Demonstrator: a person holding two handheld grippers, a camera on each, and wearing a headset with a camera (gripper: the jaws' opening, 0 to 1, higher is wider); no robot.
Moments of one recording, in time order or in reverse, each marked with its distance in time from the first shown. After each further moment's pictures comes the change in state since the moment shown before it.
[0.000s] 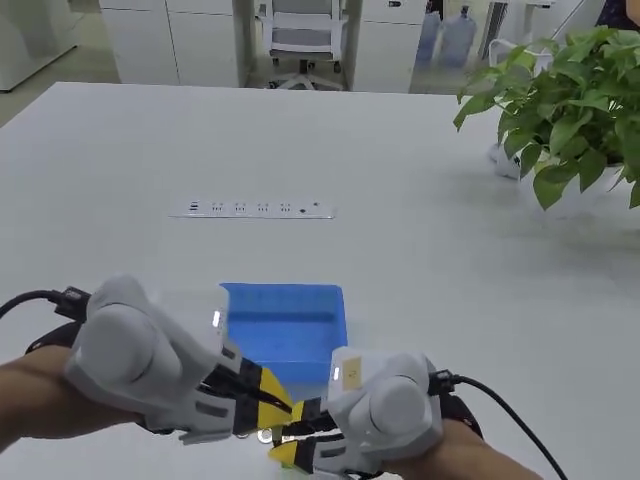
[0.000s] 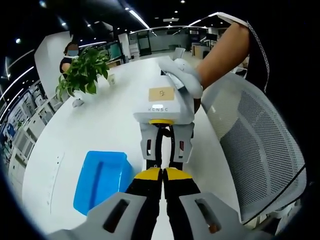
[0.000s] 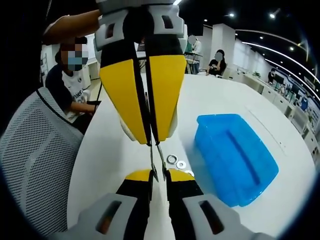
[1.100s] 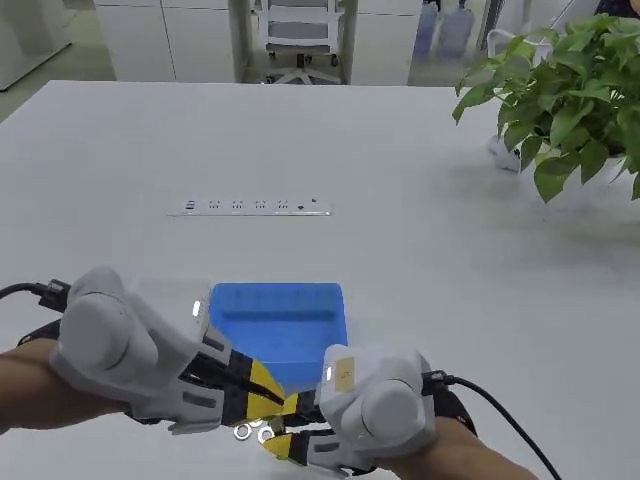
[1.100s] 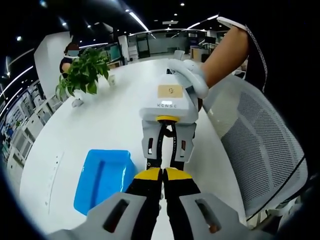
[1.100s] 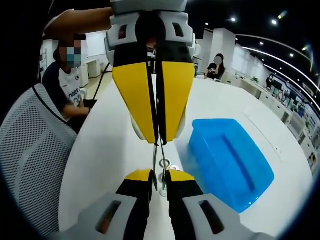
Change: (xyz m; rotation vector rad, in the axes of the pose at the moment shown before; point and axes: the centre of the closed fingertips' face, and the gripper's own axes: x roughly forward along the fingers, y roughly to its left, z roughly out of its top) left arm -0.001 0.011 -0.008 -0.003 -0.020 -0.021; right arm 0.006 -0.011 0.003 -0.038 -0.010 -0.036
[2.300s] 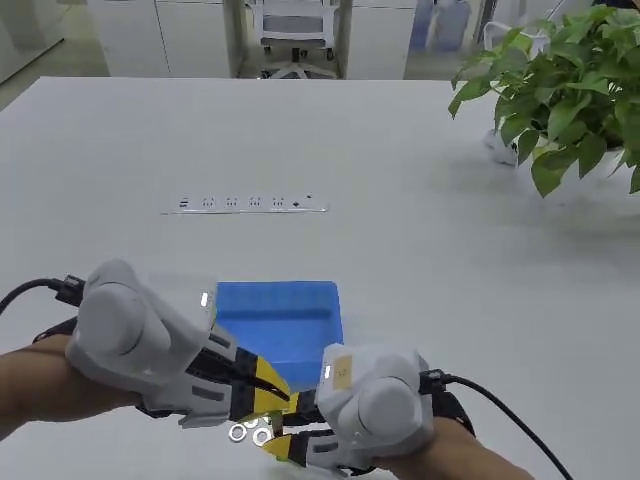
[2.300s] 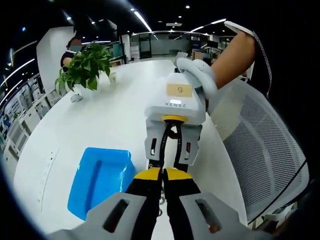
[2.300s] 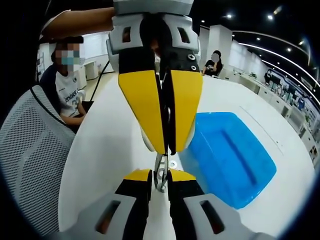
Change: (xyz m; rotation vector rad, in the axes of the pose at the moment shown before) left arm 0.013 0.009 -0.002 -0.055 -0.019 -0.025; right arm -0.001 -0.004 -0.007 0.045 0.002 -0.004
